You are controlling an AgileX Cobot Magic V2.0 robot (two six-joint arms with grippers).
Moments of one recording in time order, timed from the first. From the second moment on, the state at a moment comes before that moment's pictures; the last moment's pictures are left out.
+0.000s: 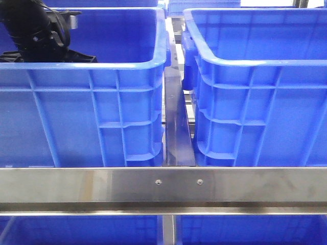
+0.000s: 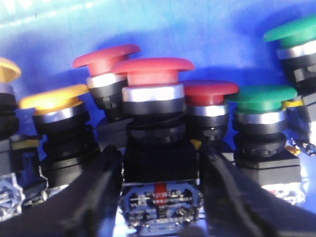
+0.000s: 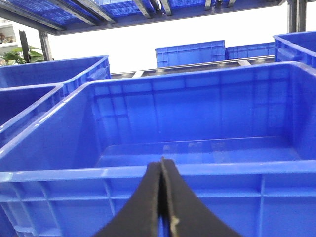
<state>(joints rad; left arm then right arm) -0.31 1.89 -1.44 0.03 0.73 -0.12 0.10 -0.01 0.03 0.07 -0.11 0.06</state>
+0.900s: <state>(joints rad) -0.62 1.47 -1.44 0.03 0.85 -0.09 0.10 -0.01 0.03 0.07 -0.11 0.06</state>
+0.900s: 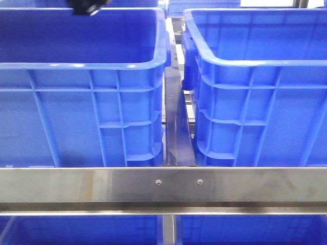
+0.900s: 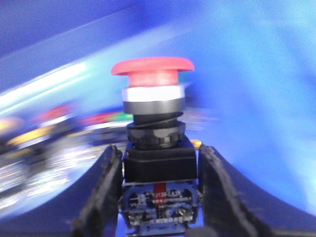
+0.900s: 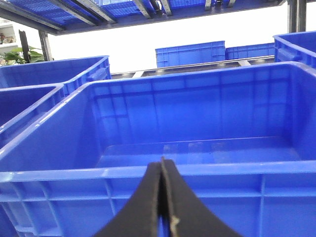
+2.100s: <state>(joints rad) -0.96 1.44 -1.44 0.05 0.85 -0.06 0.10 0.13 -0.45 0.07 0.33 0.13</state>
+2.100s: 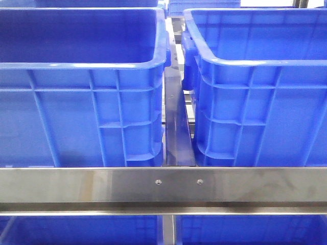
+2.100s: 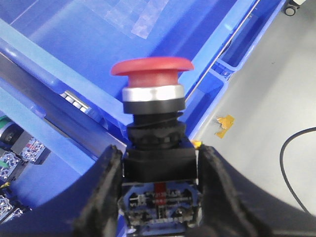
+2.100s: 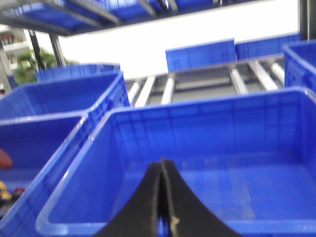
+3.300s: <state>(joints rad) -0.96 1.44 -1.44 0.05 0.85 -0.06 0.12 0.50 -0.68 0.58 0.58 0.08</state>
